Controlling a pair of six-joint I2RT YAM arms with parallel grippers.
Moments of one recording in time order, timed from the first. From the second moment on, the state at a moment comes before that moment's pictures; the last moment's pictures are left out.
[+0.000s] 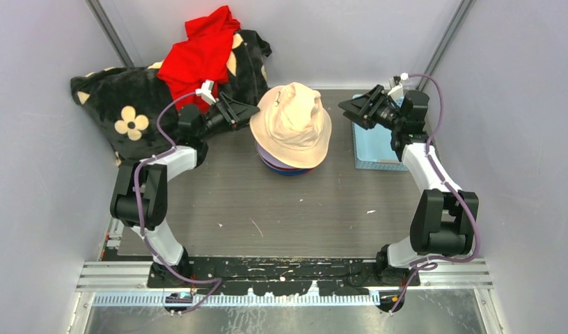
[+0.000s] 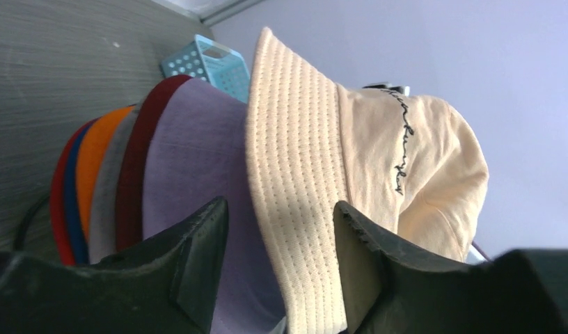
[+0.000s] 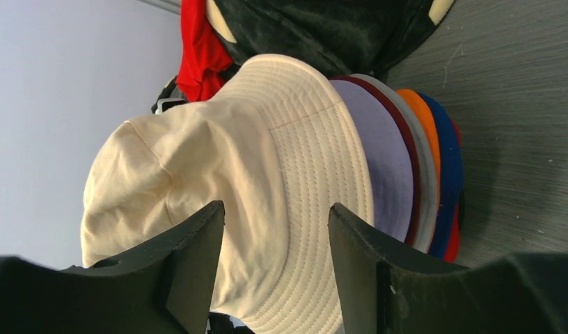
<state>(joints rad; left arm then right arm) -0.17 1.72 1.00 0.80 0.72 -1.16 -0.08 1.48 1.08 0.25 -0.84 0.96</state>
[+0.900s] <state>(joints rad) -0.16 1.86 1.06 0.88 0.79 -1.29 -0.10 1.53 1.01 0.22 -0.85 0.88</state>
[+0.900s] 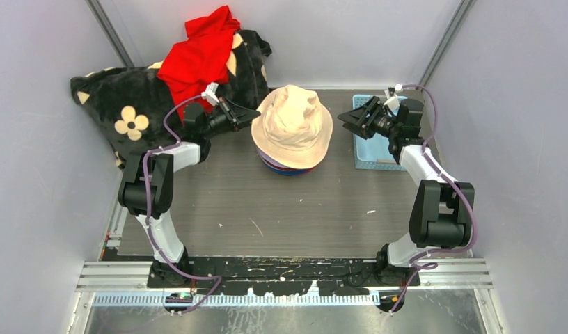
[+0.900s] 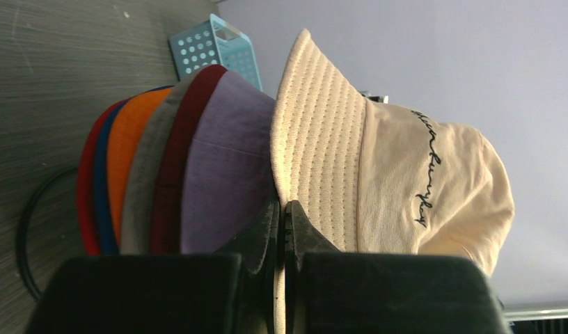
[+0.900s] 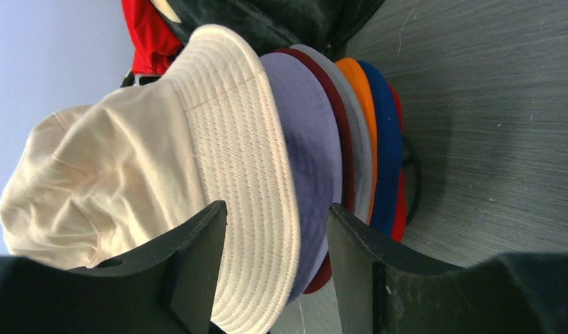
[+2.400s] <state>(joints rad) -0.17 1.91 1.12 0.57 0.72 -1.07 -0.03 1.68 0.86 0.55 -0.82 0.98</state>
